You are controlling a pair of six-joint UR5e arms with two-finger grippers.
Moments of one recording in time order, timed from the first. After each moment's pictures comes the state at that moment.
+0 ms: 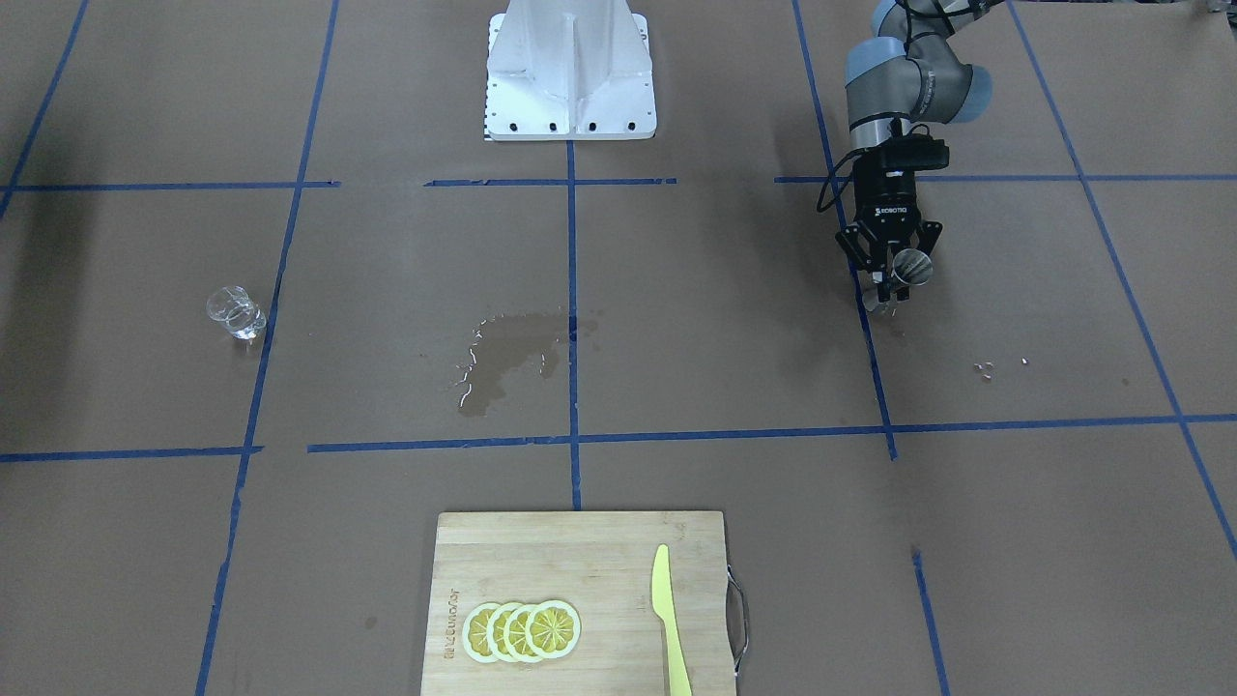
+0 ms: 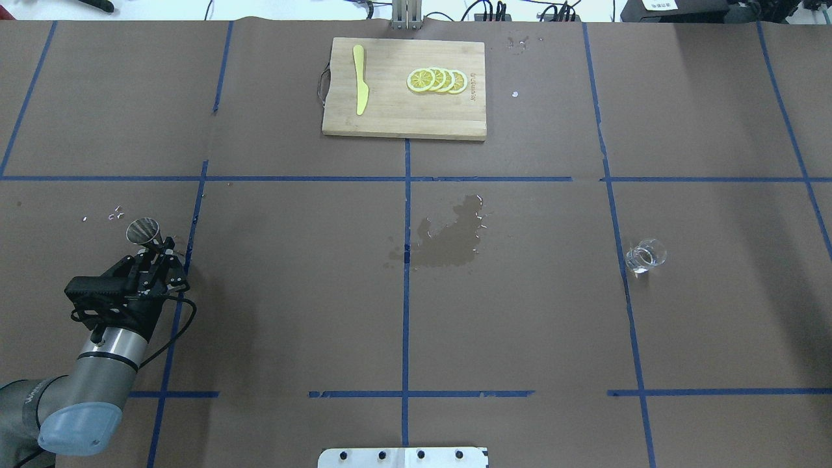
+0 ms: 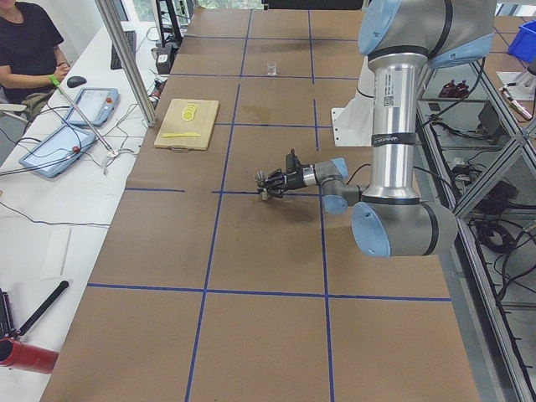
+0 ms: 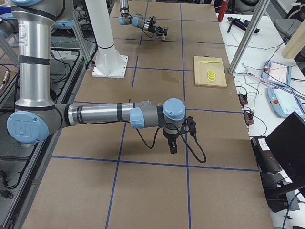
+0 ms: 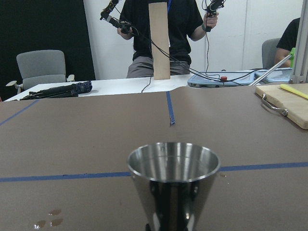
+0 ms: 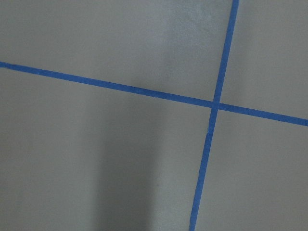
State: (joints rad) left arm -0.16 -1.51 -1.69 -2.50 -0.48 -1.31; right arm 1.50 -1.64 1.74 -1.52 2.40 -0.04
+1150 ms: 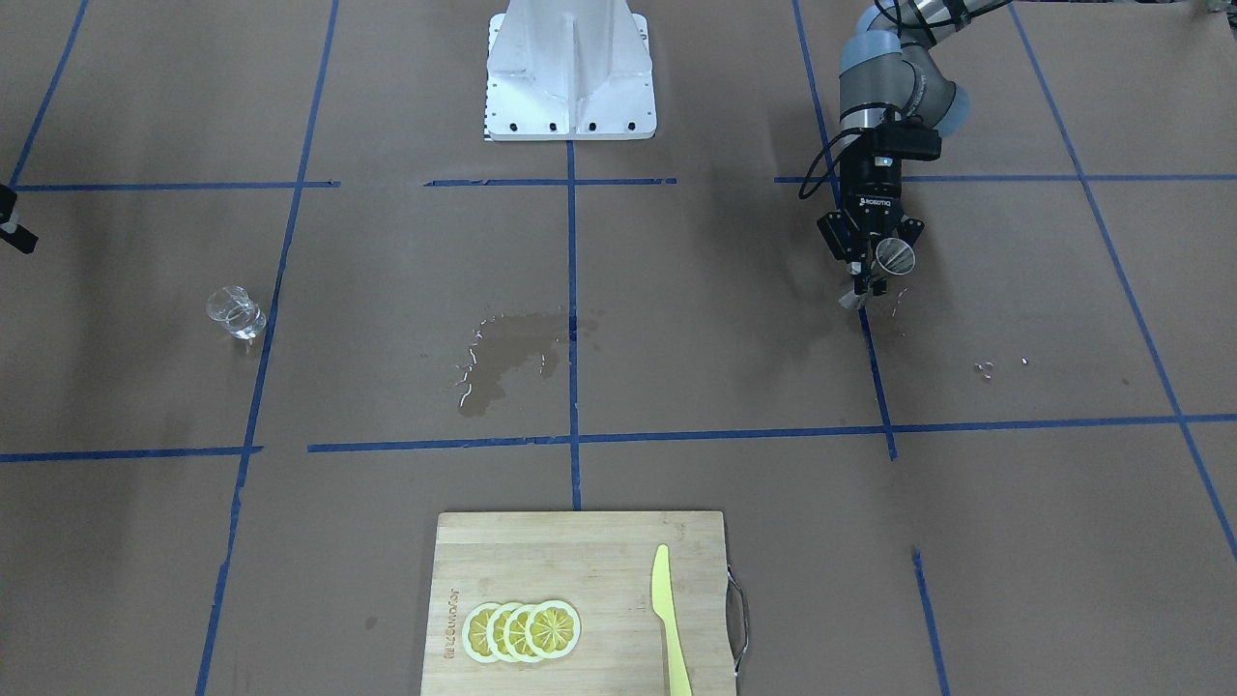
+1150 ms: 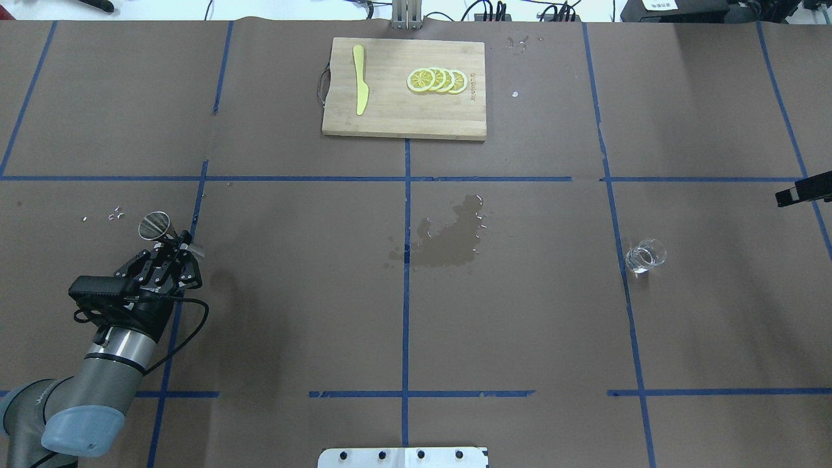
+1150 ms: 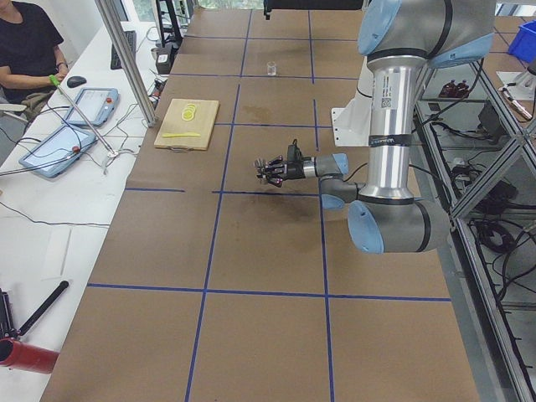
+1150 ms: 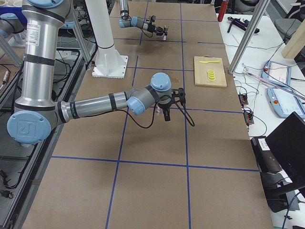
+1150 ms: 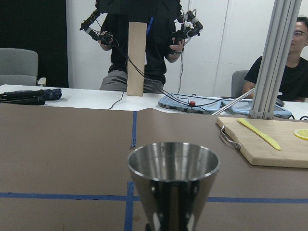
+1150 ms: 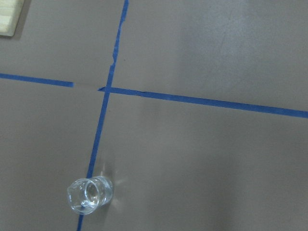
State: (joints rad) left arm -0.16 -1.57 -1.63 -2.73 -0.44 -1.20; right arm 1.21 -1.74 1.93 -1.04 2.38 0.60
